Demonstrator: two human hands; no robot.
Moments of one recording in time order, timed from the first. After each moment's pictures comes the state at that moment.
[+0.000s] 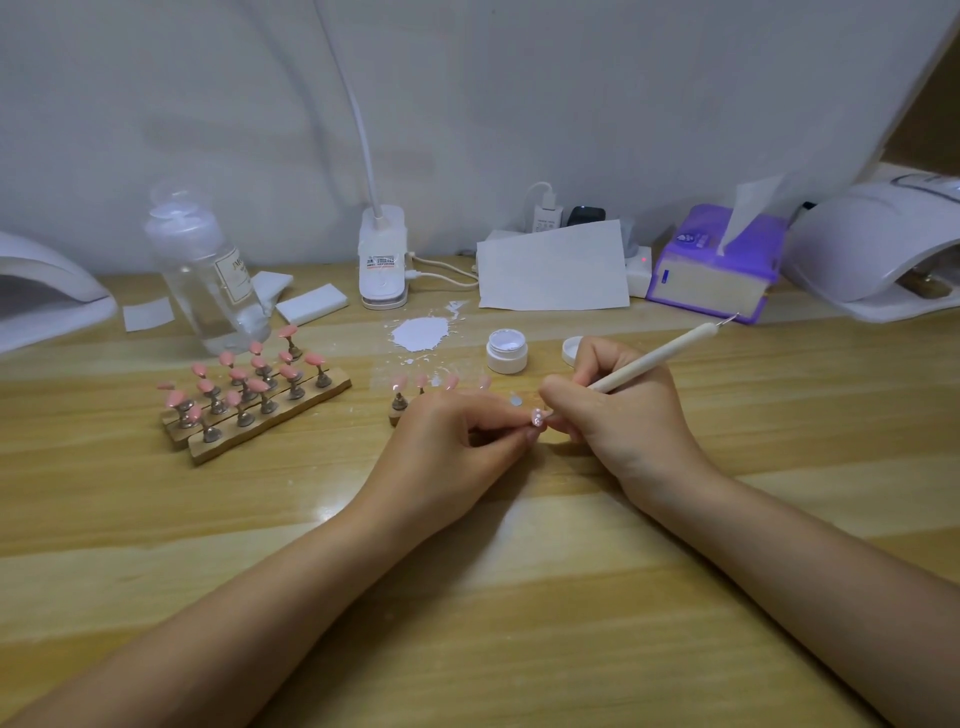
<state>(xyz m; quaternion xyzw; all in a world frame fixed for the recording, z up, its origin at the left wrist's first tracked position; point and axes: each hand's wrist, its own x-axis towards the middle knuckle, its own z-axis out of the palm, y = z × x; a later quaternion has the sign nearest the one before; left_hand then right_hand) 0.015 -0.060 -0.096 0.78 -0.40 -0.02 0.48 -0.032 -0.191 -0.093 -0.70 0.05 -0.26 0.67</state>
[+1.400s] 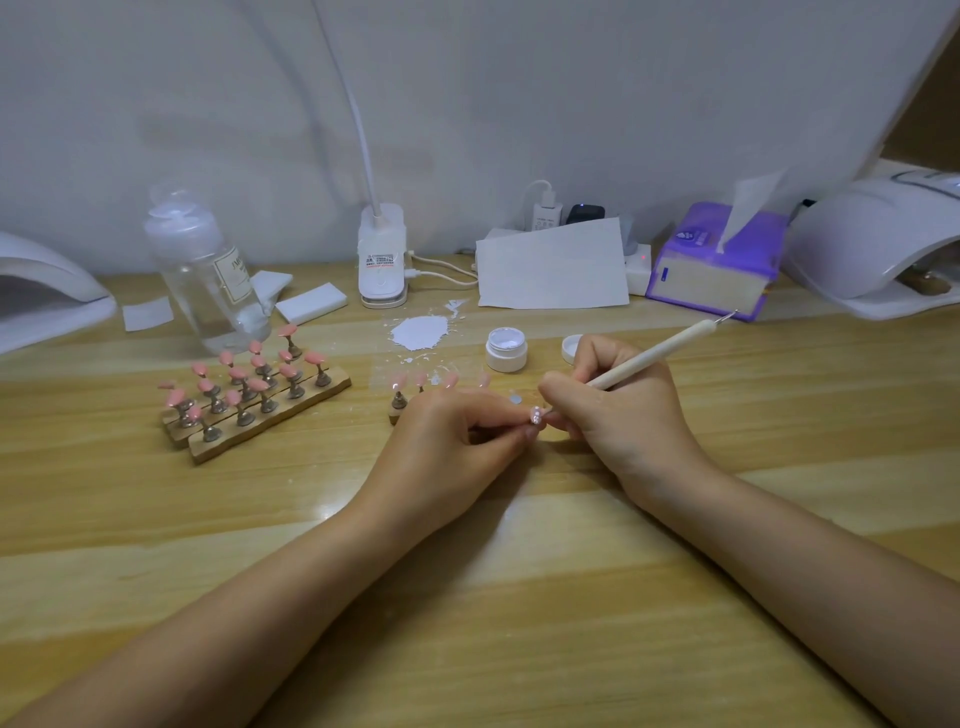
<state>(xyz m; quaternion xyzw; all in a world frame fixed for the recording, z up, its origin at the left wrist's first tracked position) 0.015 -0.061 -0.096 0.78 -0.39 -0.02 0.49 -0.031 -0.192 -0.094 -0.70 0.05 -0.26 0.66</state>
